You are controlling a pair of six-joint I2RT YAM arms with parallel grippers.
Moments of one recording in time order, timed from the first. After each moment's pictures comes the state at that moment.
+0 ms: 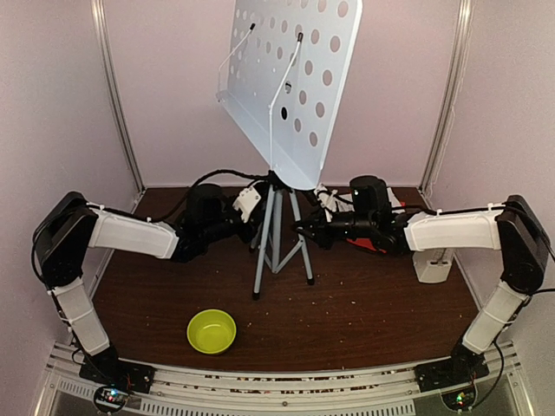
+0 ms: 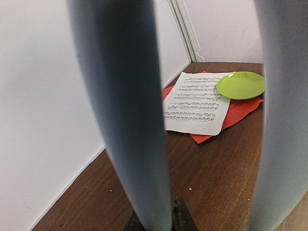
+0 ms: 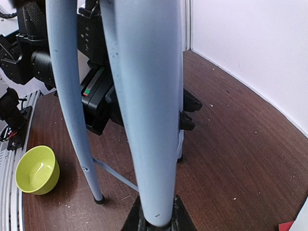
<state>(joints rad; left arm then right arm) -0.72 1.78 1.00 0.58 0.07 0.40 0.68 1.65 1.01 0.30 -0.45 -0.07</state>
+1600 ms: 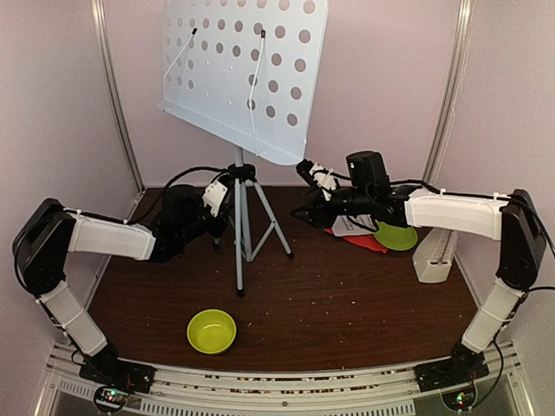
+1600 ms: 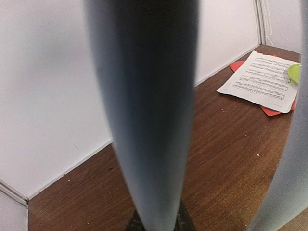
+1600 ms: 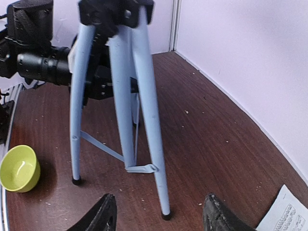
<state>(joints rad) -0.61 1.65 0.85 0.54 -0.15 0.32 0.66 1.69 1.25 0.03 -0.39 -0.24</state>
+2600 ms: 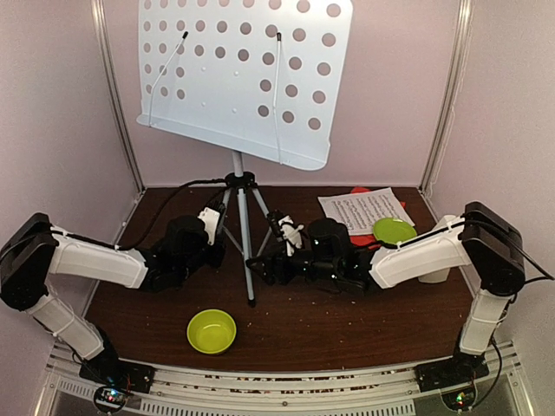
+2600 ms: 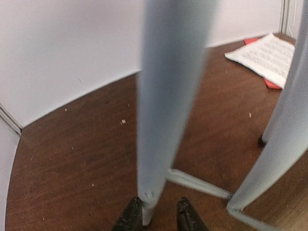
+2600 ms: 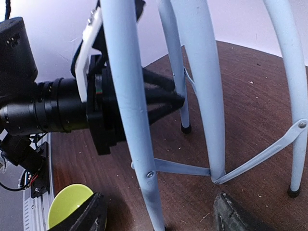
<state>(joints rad) -0.80 1.51 0.67 0.44 -0.47 0.00 1.00 1.81 0.98 0.56 -0.12 0.32</state>
